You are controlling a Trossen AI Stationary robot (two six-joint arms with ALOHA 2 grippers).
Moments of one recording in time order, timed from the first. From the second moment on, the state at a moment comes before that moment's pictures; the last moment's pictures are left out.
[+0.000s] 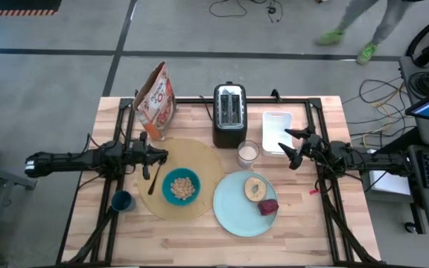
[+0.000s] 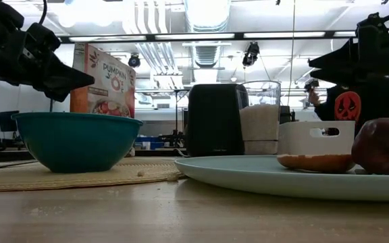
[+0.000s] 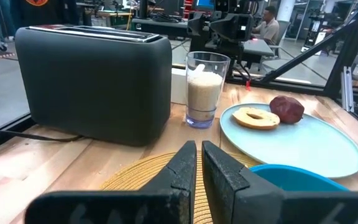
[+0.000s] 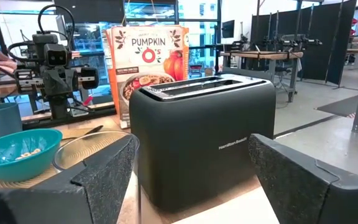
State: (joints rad) left arm 0.08 0.16 0.02 0.03 -0.10 -0.10; right arm -0.02 0.06 0.01 0.08 0.45 0.01
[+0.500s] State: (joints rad) left arm 0.08 0.17 0.02 0.03 -0.10 -0.10; right arm -0.02 0.06 0.01 0.08 0.45 0.01
